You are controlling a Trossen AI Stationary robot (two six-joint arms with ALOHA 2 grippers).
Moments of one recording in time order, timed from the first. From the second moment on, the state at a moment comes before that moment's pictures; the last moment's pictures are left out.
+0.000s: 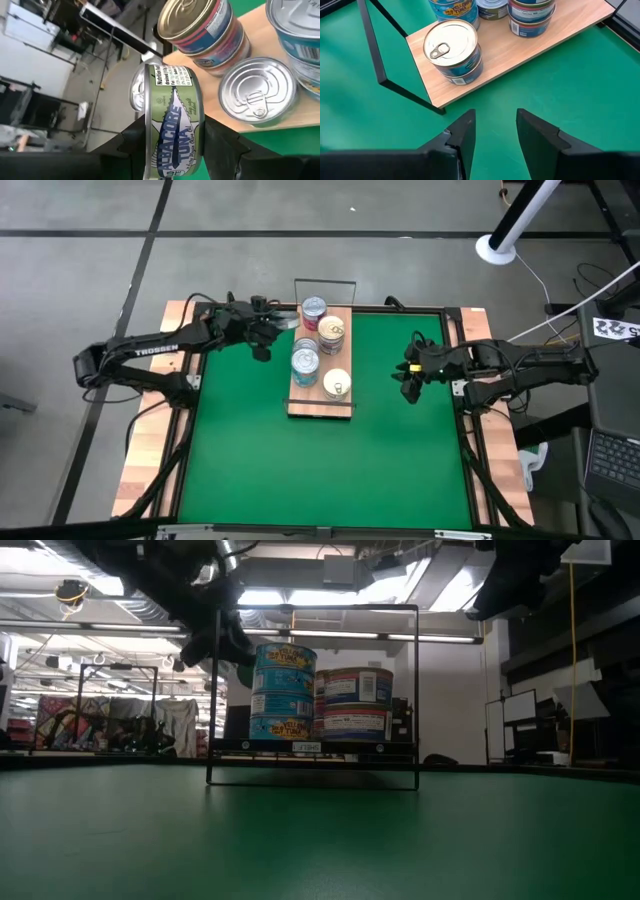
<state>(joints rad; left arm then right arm) 0.49 1.14 0.73 -0.08 -0.15 0.85 0.06 0.98 1.01 -0.87 0.24 0.52</state>
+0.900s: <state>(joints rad) 0.47 1.28 0.51 0.41 0.02 0.88 0.07 0.98 1.01 -0.86 0.24 0.52</state>
